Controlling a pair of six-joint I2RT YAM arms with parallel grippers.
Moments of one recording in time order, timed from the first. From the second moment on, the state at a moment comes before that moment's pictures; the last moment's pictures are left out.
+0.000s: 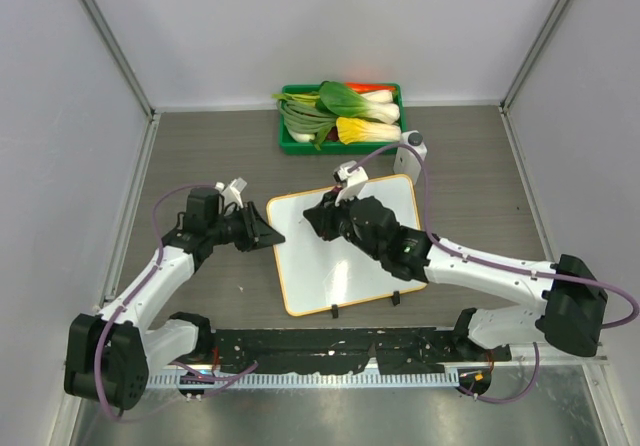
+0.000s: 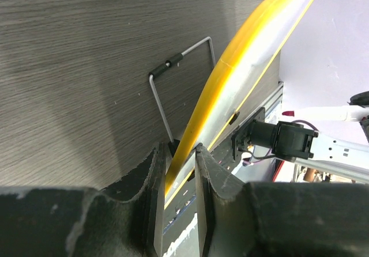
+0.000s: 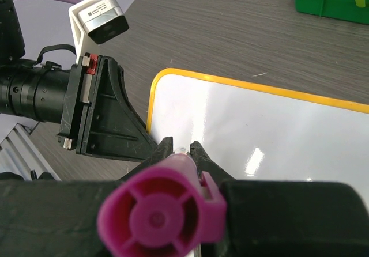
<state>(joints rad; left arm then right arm) -0.23 1.06 0.58 -0.22 0.69 -0.68 1.04 1.26 0.86 0.17 0.27 0.46</state>
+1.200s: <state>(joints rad) -0.26 1.04 0.58 -0.22 0.69 -0.68 1.07 1.39 0.90 0.22 0.38 0.43</state>
